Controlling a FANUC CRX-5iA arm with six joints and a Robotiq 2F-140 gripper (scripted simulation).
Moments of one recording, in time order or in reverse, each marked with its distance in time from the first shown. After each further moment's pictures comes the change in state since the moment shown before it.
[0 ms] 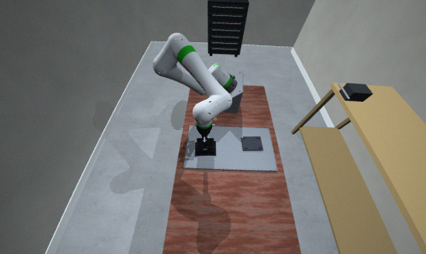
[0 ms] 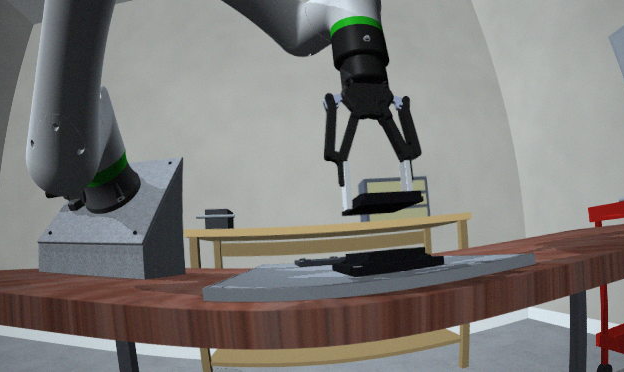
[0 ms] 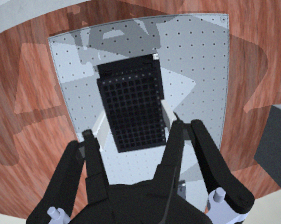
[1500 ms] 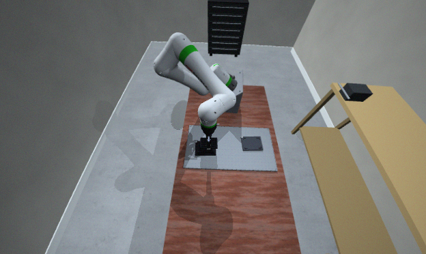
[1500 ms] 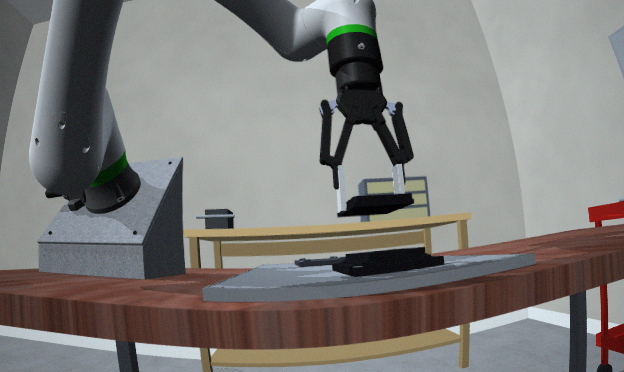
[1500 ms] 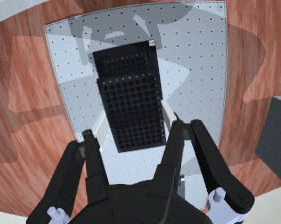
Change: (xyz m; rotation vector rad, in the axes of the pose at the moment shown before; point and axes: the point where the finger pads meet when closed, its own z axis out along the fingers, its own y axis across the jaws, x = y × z) arm -0.026 0.003 -0.001 0.000 0.000 0.000
